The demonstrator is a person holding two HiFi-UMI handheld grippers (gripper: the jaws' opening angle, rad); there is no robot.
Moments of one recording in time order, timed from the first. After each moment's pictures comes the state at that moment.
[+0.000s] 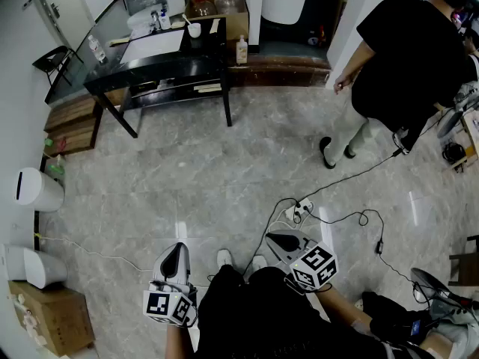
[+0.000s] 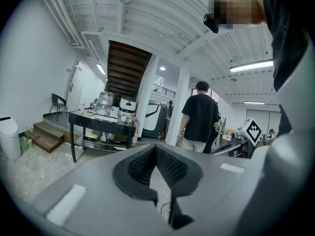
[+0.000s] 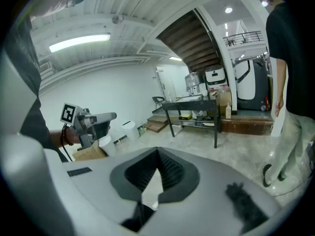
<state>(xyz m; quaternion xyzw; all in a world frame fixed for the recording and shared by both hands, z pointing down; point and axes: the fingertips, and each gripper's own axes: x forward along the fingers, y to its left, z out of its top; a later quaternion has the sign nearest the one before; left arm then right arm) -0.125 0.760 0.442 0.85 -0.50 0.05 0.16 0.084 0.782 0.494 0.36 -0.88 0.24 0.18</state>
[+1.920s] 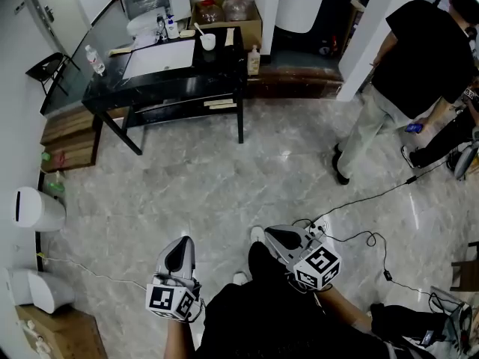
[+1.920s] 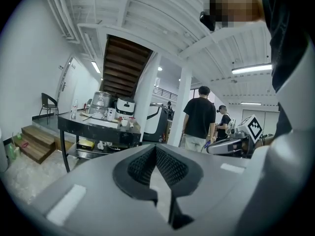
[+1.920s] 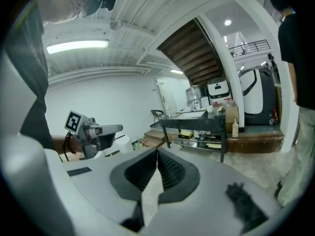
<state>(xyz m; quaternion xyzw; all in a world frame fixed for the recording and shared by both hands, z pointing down) -0.190 0.544 0.450 0.87 -0.47 0.04 0.14 -0.003 0.567 0.470 0.37 -0.90 0.18 0.11</state>
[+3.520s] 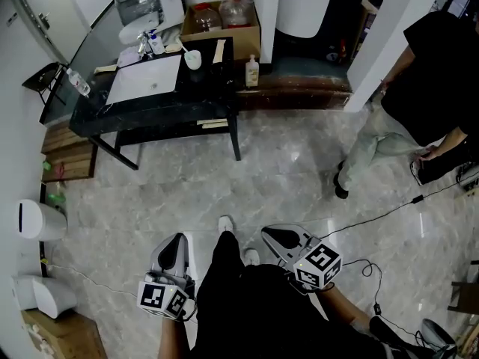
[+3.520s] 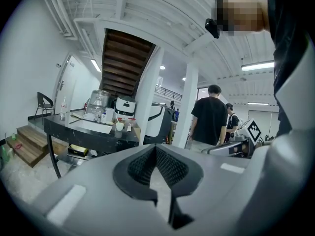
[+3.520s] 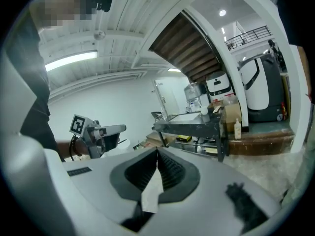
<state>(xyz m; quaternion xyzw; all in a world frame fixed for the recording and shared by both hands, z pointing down) -0.077 0.363 0.431 0.86 -0.49 0.04 0.15 0.112 0.386 0.461 0.33 -0.91 0.22 0.09</state>
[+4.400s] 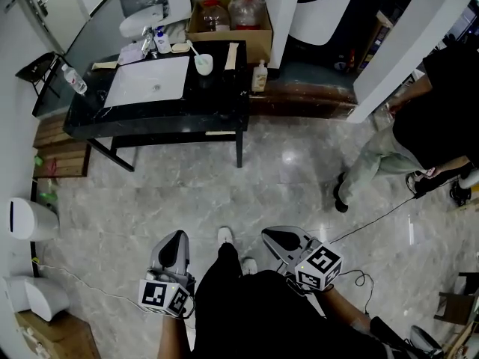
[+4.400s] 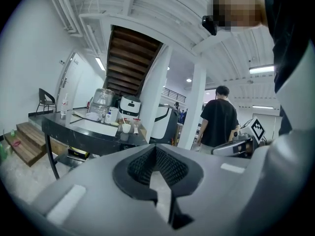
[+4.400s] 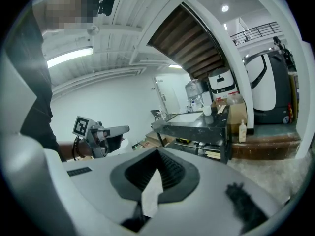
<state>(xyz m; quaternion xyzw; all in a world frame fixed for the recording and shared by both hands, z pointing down) -0.115 0.260 0.449 0.85 -0.50 0.03 0.17 0.073 0.288 0.465 0.32 -0.91 0.22 0.10</state>
